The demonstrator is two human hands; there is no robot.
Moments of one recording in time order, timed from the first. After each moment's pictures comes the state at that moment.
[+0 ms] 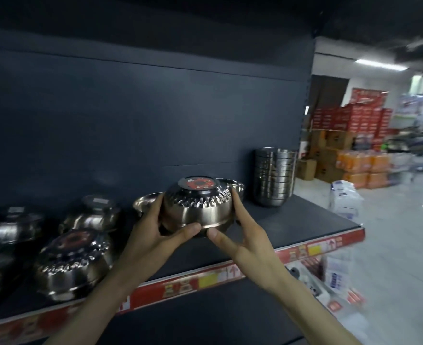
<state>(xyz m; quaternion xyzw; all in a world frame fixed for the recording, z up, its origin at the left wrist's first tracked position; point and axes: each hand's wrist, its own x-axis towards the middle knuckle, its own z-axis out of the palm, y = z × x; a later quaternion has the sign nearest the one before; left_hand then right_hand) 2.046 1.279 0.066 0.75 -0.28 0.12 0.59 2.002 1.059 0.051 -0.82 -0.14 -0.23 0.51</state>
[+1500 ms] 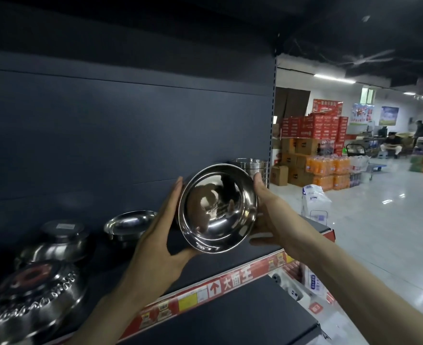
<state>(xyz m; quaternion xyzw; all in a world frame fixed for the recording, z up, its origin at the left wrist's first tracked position) 2.037 1.234 0.084 0.75 -0.38 0.19 0.52 1.986 0.995 0.134 -0.78 0.07 -0.10 0.61</state>
